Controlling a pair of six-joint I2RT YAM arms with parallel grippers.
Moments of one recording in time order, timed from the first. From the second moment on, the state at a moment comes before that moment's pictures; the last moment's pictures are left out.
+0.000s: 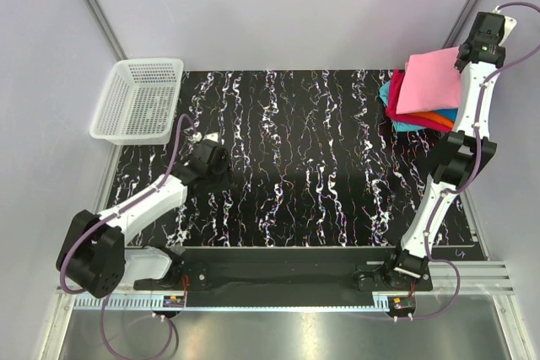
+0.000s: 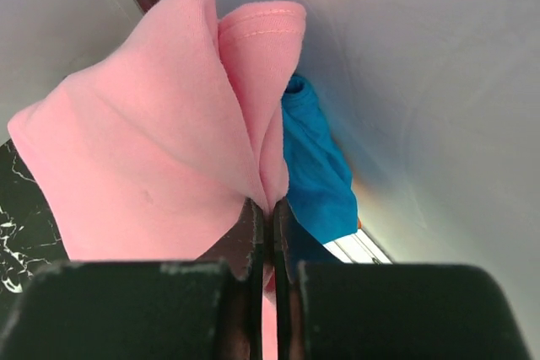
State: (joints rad) left arm -0.52 1.24 0.73 -0.42 -0.10 -0.65; right arm -0.34 2.27 2.53 -0.86 0.35 0.19
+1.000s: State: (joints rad) left arm -0.52 1.20 0.73 -0.39 -0.13 -0.62; right arm -0.18 2.08 2.14 -0.84 0.18 0.26
